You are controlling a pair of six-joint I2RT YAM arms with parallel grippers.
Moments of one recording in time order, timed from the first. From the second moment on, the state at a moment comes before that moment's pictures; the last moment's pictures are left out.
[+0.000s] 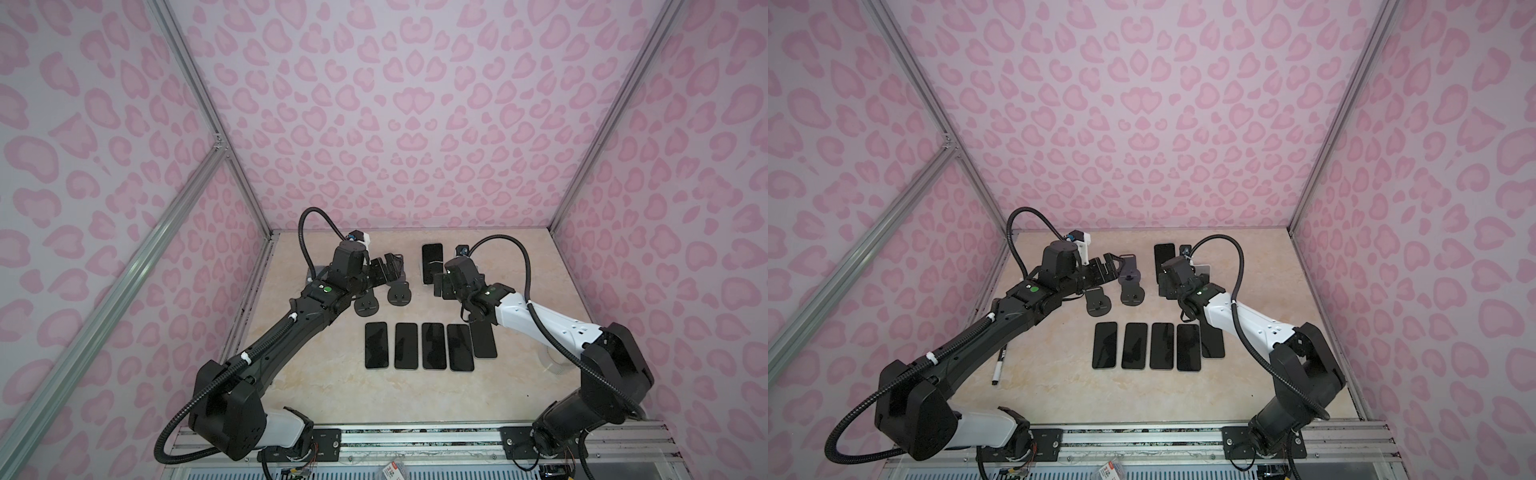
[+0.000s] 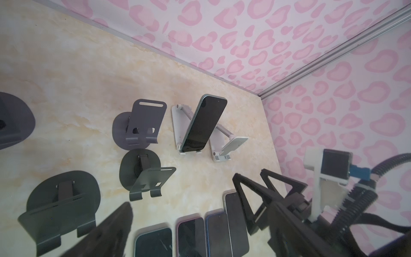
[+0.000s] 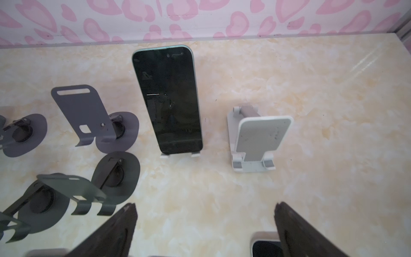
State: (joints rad) left arm -0.50 1.39 1.13 -0.25 0.13 -0.70; right arm 0.61 1.63 1.17 -0.30 0.43 0.44
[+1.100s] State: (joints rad) left arm -0.50 1.38 1.13 -0.22 0.19 -0.71; right arm 0.51 2.20 1.86 -0.46 0.33 0.32
